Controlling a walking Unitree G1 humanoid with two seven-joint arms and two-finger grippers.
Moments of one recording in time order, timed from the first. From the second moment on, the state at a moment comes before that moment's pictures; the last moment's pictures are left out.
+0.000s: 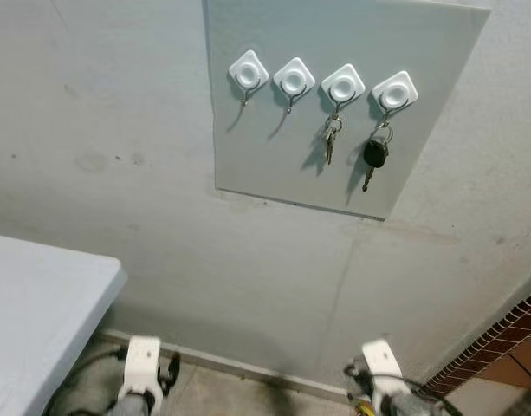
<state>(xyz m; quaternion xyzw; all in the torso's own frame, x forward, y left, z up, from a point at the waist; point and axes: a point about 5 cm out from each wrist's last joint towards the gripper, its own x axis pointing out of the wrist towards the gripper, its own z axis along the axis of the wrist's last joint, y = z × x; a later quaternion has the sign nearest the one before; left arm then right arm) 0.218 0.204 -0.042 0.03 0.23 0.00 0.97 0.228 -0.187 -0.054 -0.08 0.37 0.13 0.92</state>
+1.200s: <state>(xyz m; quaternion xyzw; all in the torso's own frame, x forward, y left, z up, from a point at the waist) 0.280 0.142 0.138 0.03 -0.14 -0.18 0.97 0.322 -0.088 0.110 -0.01 -0.02 0.40 0.92</state>
